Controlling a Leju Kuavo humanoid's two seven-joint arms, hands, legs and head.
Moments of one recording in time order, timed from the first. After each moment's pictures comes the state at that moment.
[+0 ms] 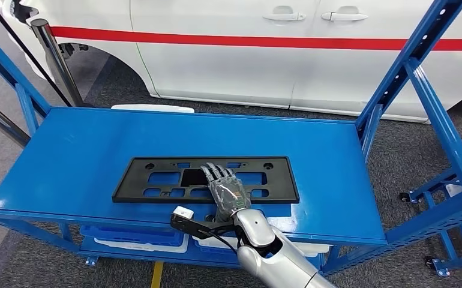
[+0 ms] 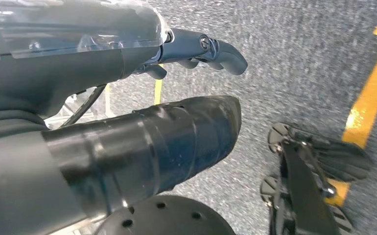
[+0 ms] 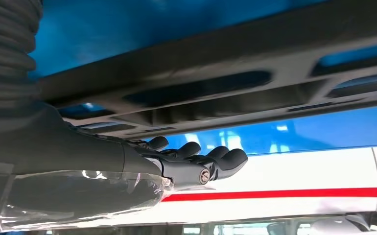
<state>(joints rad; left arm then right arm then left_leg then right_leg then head) -0.03 0.03 -0.34 -0.17 0.58 0.14 0.02 -0.49 0.15 0.88 -1.08 0.98 -0.13 0.15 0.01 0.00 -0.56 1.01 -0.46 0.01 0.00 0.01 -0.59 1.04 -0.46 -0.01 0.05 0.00</state>
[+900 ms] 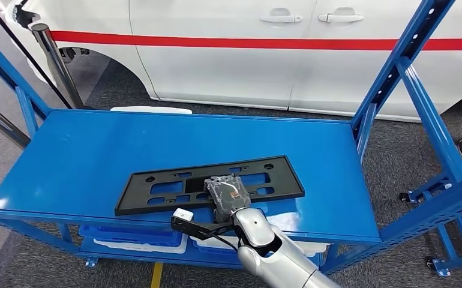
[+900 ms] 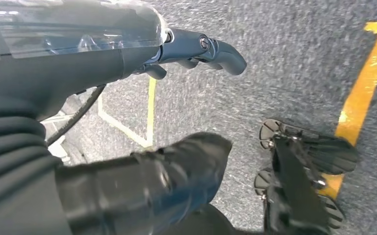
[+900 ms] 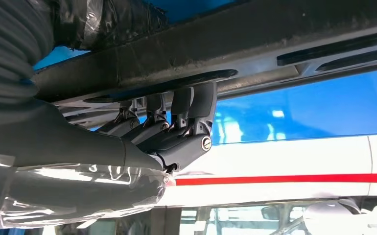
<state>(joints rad) -0.03 0.03 -0.35 -0.17 0.59 0.12 -0.03 -0.52 0.14 0.92 -1.04 0.97 -0.15 0.14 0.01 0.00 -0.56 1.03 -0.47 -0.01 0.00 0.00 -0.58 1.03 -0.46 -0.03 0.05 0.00</state>
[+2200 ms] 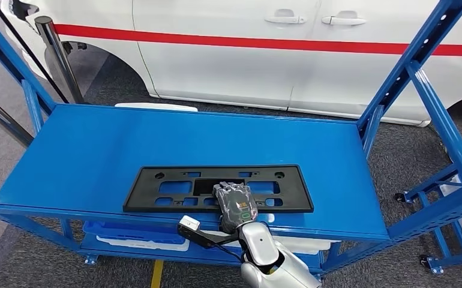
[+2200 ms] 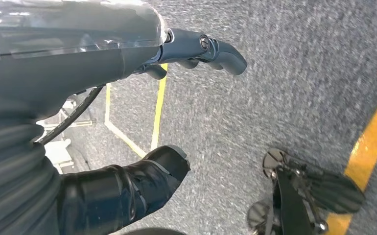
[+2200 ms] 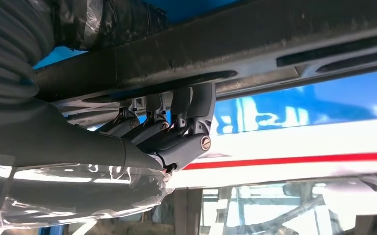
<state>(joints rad) -0.03 0.04 -0.35 -0.16 0.60 0.22 0.00 -0.41 0.12 0.90 -1.06 1.07 -0.35 0.17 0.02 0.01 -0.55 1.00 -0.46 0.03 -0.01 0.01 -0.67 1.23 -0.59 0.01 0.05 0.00</state>
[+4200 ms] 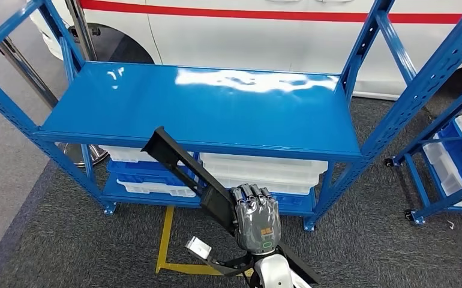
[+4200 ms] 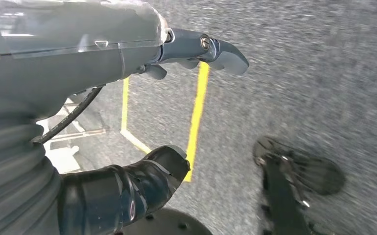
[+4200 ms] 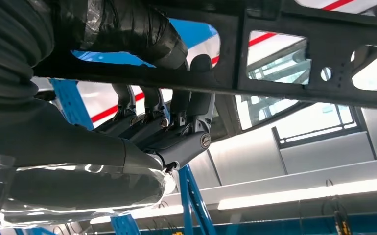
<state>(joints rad) -0.05 0.04 -0.39 -0.16 0.62 0.20 0.03 -0.19 0.05 0.82 -1.40 1.57 -0.69 0.34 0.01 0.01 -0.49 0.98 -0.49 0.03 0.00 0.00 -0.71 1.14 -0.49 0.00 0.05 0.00</state>
